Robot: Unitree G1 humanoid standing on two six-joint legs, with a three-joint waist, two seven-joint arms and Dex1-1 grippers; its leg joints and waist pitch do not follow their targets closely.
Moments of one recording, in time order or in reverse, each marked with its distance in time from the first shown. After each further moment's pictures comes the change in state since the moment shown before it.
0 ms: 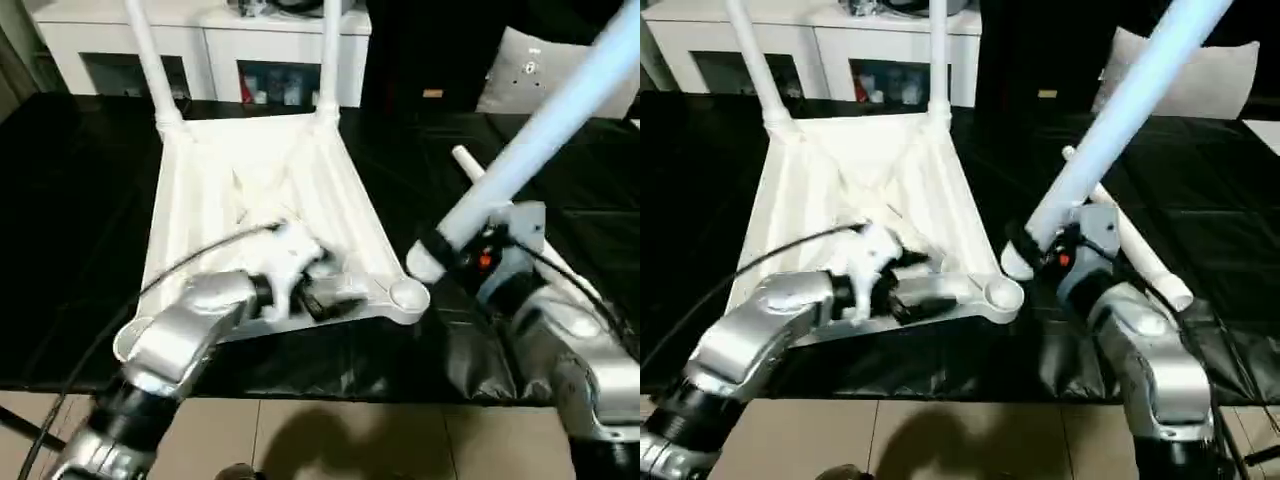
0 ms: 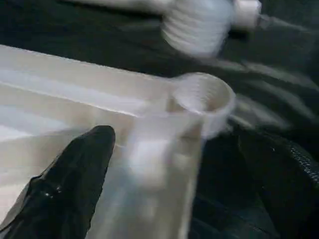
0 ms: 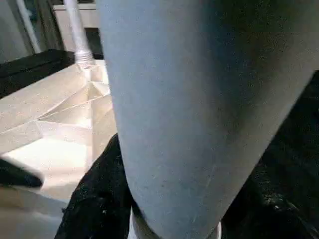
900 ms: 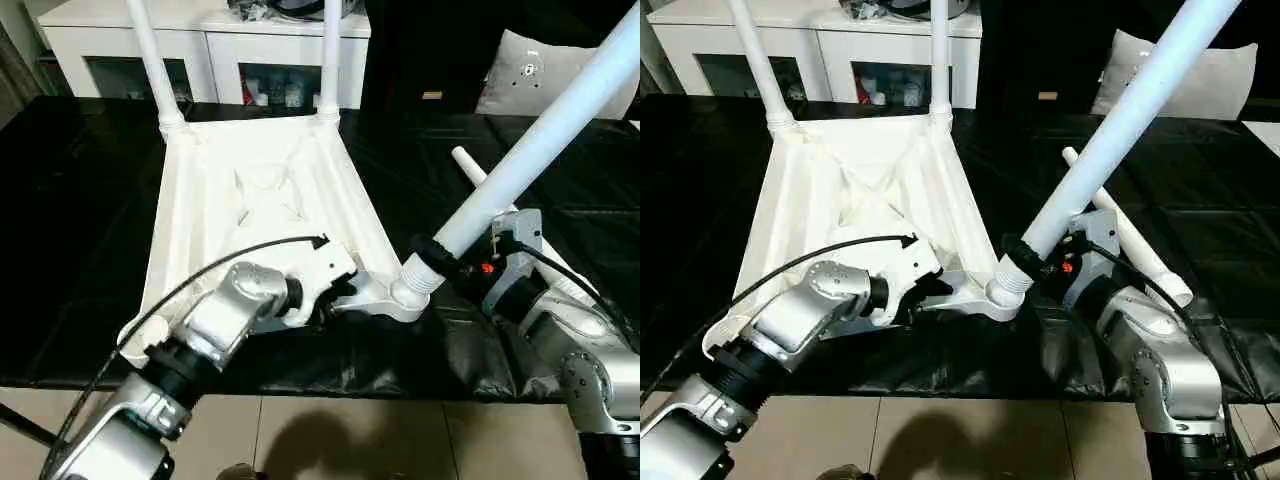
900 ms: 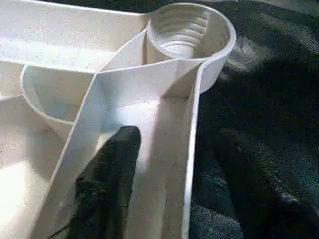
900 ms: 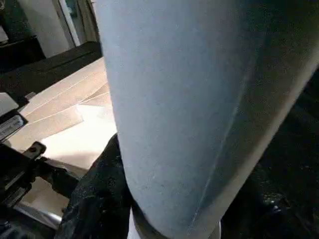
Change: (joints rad) left arm -0.173 -0.063 -0.118 0.329 0.109 -0.059 -0.102; right arm 0.000 -0.050 -0.018 0.049 0.092 0.065 0.161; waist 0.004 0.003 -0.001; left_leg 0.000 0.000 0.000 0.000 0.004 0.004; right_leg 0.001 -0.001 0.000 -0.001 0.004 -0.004
